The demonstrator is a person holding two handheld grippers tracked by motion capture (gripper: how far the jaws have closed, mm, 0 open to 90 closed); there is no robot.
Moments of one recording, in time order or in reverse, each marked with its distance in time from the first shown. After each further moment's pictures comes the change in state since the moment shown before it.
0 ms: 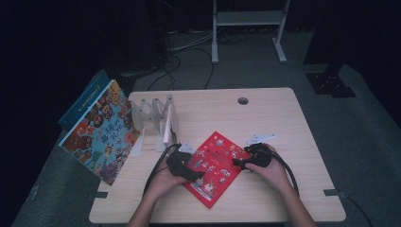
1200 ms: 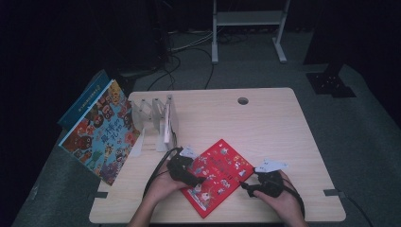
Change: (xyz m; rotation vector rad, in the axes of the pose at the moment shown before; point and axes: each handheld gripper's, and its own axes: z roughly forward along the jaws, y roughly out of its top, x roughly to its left) left arm -0.014 -0.002 -0.003 0.020 -0.027 0.022; right arm 0.067 -0.052 -0.056 -0.023 -0.097 -0.047
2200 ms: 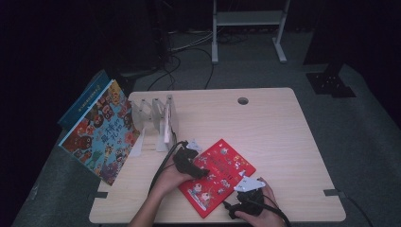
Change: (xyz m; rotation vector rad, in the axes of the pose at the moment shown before) left arm 0.016 0.016 0.023 0.006 0.025 -0.022; right arm 0.067 -0.008 0.022 0.040 -0.027 -0.080
